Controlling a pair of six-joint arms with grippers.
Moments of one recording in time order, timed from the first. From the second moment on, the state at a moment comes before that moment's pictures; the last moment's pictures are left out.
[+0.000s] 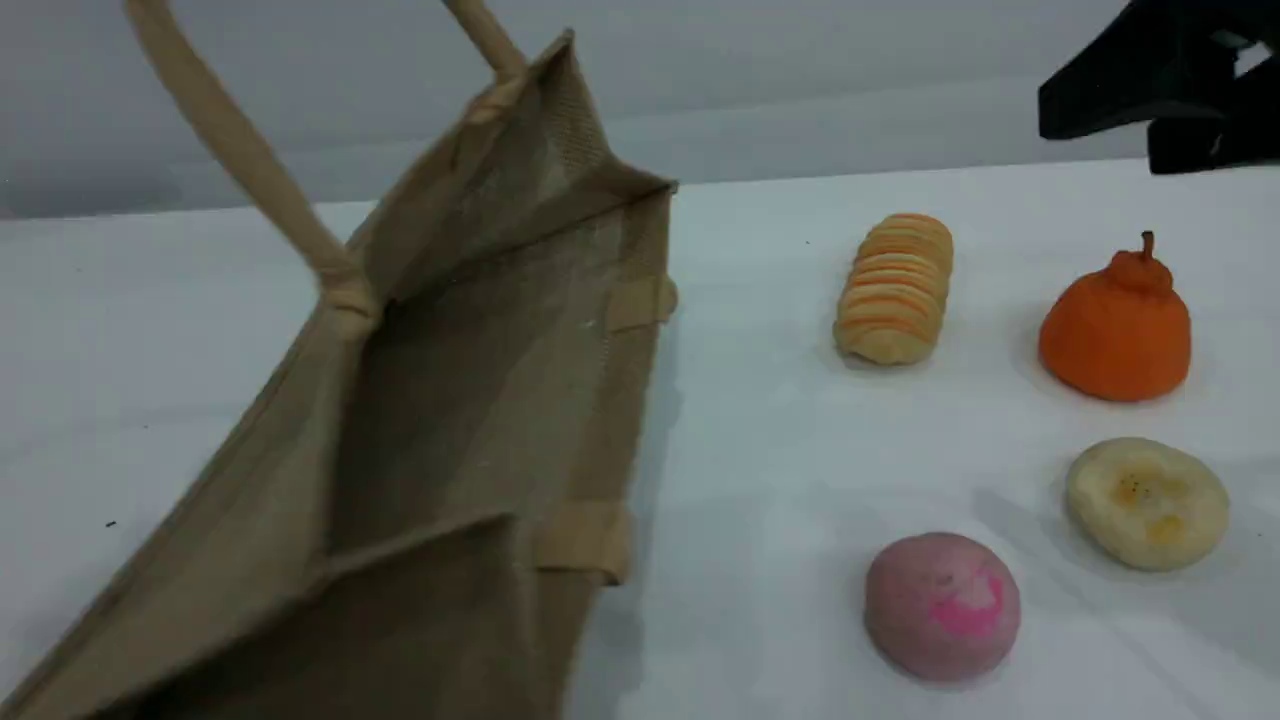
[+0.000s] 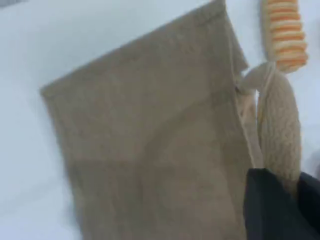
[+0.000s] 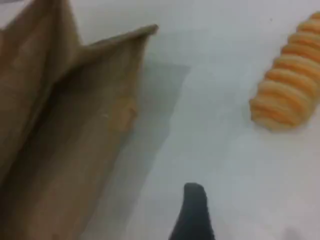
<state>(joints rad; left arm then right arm) -0.23 1.52 -1.46 -0.29 0.99 0.29 0.02 1.45 -0.64 1.50 0.45 -1.29</state>
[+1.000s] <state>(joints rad) -0.23 1.52 -1.54 -0.57 1.05 0.60 0.02 1.69 -0.64 1.52 0.21 -1.28</state>
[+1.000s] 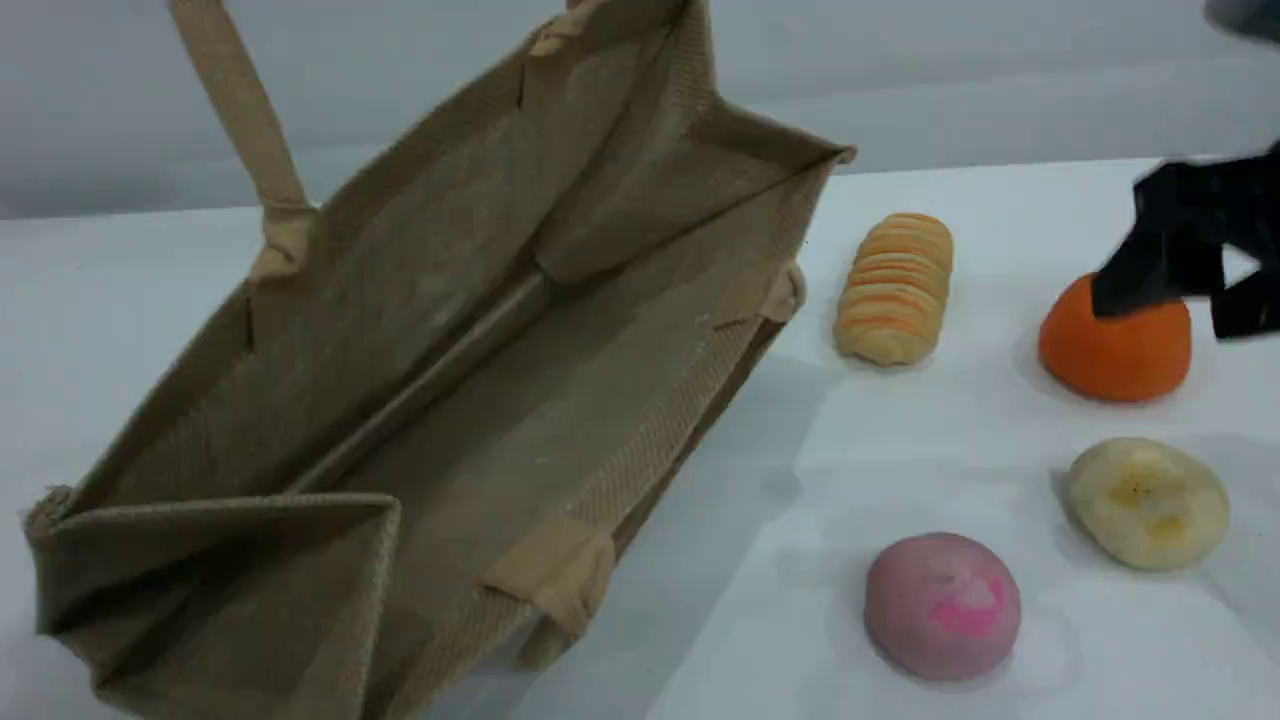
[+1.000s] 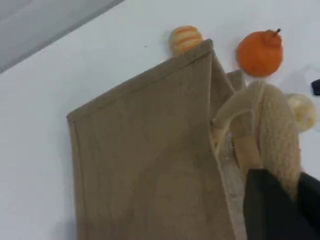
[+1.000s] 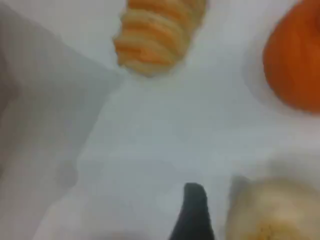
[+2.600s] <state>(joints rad) -0.23 1.56 -1.54 -0.63 1.05 0.68 0.02 1.99 -0.71 1.51 0.23 -1.35</state>
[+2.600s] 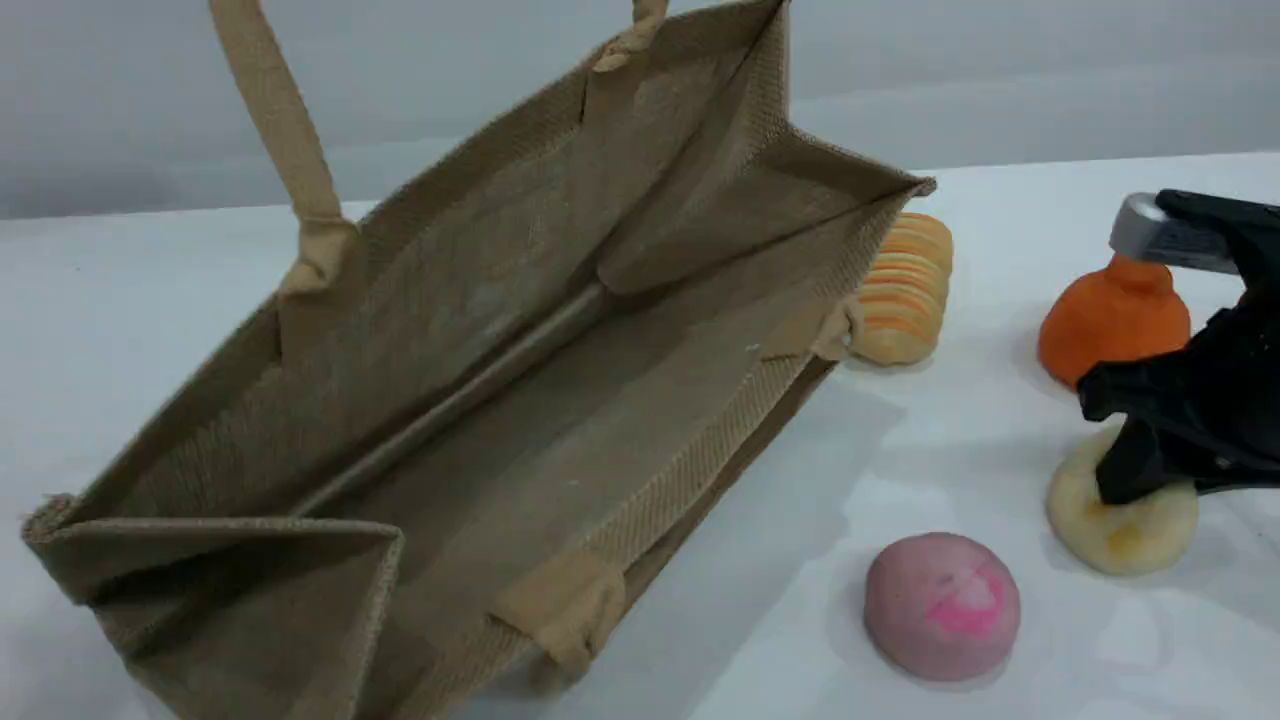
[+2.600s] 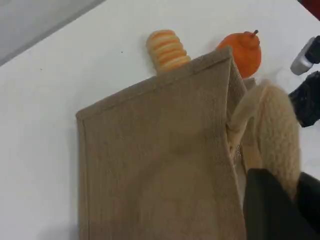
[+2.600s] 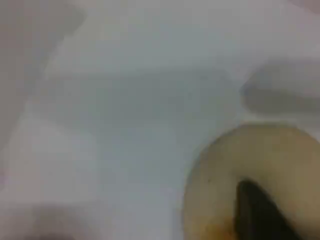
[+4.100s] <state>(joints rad) -0.23 1.56 -1.54 -0.61 1.04 0.67 0.40 1.56 -0.79 1.66 0.41 -1.25</state>
